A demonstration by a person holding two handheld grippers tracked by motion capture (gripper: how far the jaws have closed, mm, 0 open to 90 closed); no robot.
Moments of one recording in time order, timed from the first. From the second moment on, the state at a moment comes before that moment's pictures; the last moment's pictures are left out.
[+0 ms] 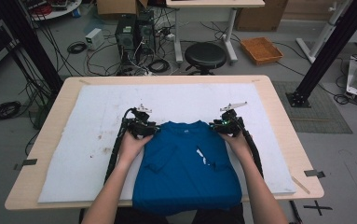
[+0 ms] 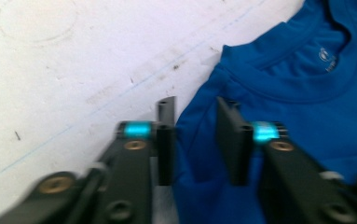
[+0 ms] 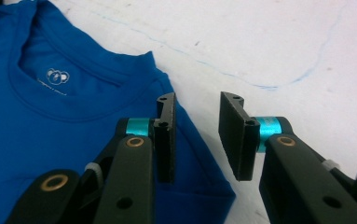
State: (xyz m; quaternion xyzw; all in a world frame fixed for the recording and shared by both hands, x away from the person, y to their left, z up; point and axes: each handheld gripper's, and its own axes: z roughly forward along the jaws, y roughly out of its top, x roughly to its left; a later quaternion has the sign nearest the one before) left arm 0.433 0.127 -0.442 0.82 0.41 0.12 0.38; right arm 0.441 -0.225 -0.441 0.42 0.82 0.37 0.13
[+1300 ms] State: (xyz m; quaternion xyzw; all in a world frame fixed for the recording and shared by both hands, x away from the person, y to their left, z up) left arm 0.343 0.148 -0.394 0.79 0.28 0.17 0.51; right arm 0.351 -0.245 -0.392 0.33 0.79 0.49 0.16
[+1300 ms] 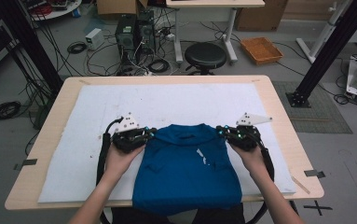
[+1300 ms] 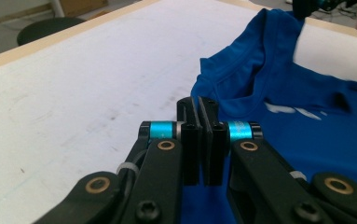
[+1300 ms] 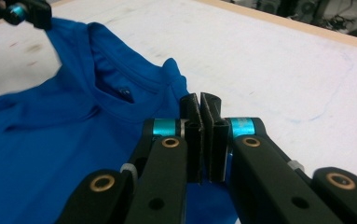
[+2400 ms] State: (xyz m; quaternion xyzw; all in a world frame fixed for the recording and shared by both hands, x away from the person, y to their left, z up) left arm 0.325 0.164 -0.426 0.78 0.38 0.14 0.47; right arm 0.317 -0.266 -0.427 0.44 0.77 0.42 0.16
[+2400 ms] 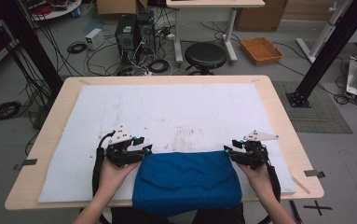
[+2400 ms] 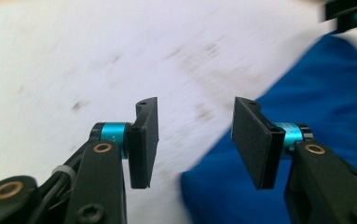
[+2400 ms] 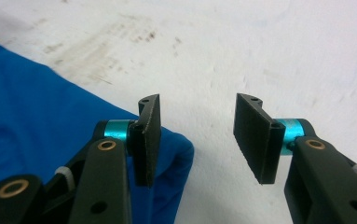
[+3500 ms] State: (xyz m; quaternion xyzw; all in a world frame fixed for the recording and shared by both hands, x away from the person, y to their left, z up) left arm 0.395 0.172 -0.420 0.80 0.39 0.13 0.44; right arm 0.386 -0.269 -0.421 0.45 0.77 0.44 0.14
